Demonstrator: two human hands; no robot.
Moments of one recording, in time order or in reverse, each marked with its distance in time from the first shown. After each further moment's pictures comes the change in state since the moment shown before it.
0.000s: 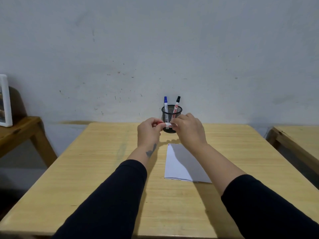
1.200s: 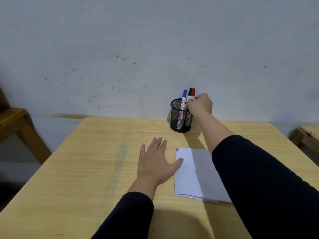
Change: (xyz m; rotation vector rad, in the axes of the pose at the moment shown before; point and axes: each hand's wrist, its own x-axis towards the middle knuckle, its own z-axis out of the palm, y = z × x) left_hand -0.012 -0.085 0.004 0.936 -0.414 0.066; right_hand 0.107 0.047 0.075 0.567 -0.086 0.968
